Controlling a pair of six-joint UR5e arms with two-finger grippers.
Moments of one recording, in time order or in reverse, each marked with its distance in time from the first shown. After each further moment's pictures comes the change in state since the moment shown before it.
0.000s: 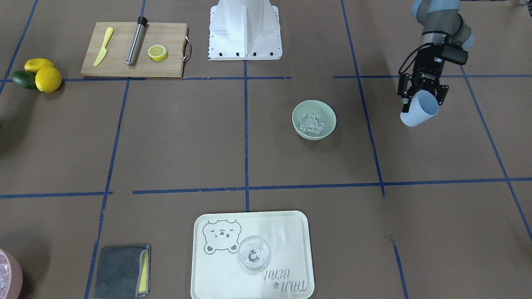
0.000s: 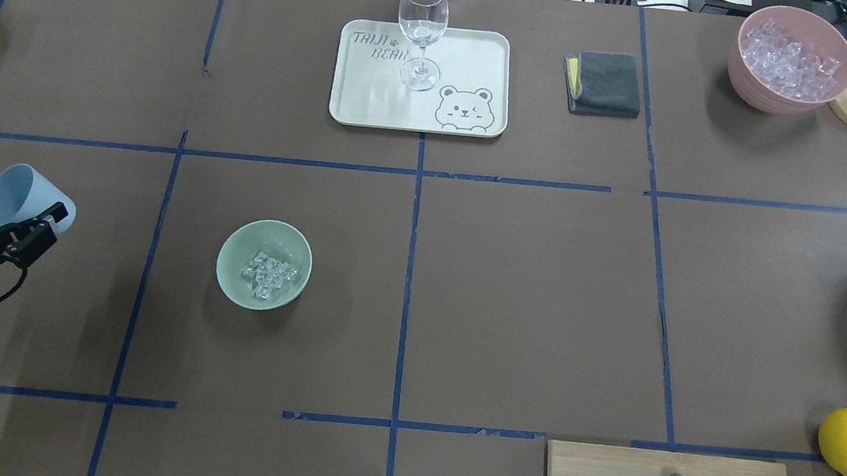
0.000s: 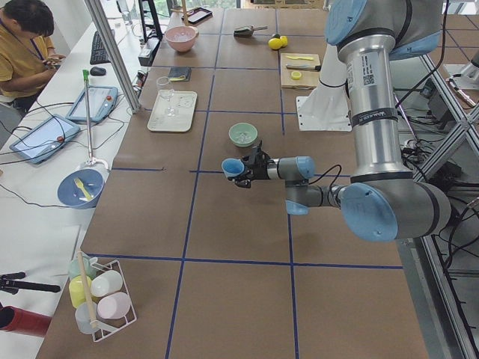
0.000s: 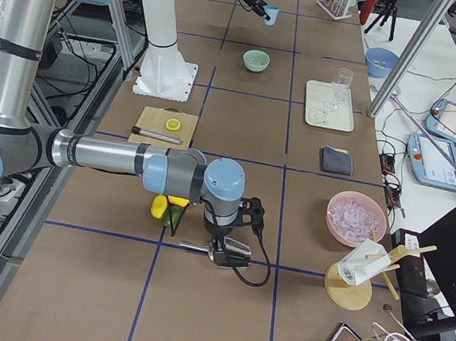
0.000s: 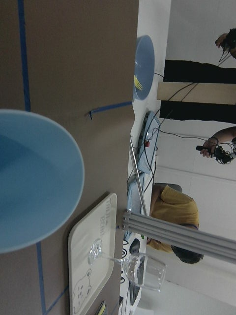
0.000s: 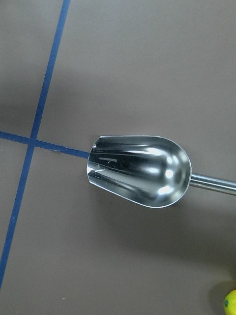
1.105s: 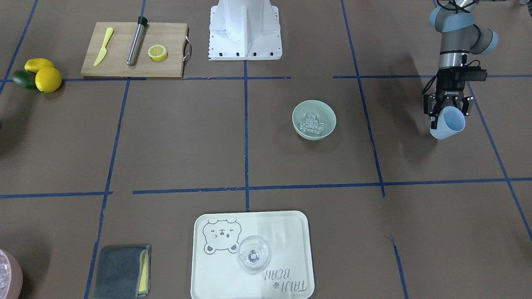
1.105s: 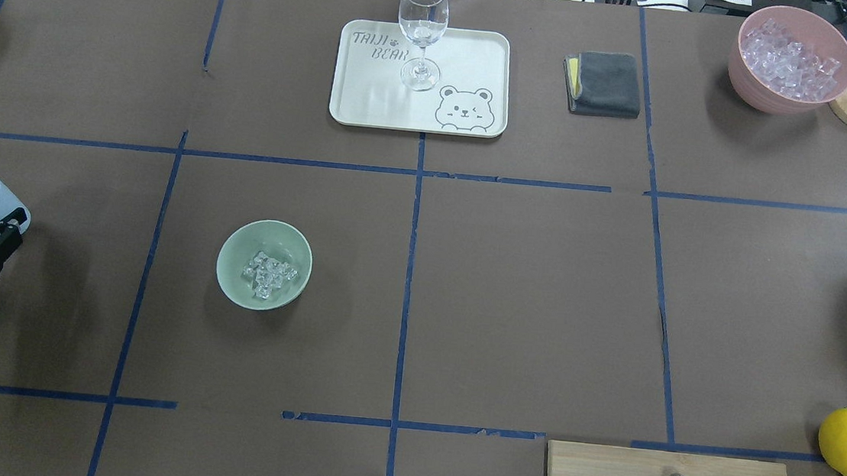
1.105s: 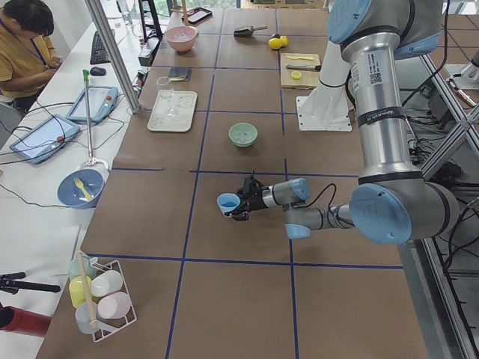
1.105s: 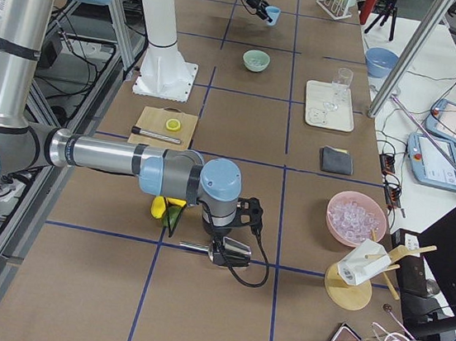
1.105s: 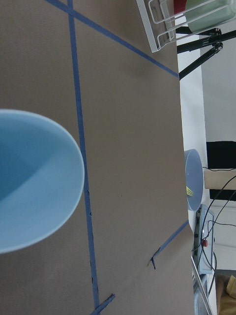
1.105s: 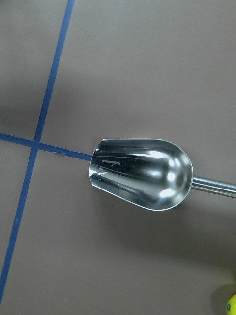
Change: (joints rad) left arm -0.040 -0.022 0.164 0.063 -0.021 -0.017; right arm 0.007 -0.010 0.000 0.026 -0.001 0.007
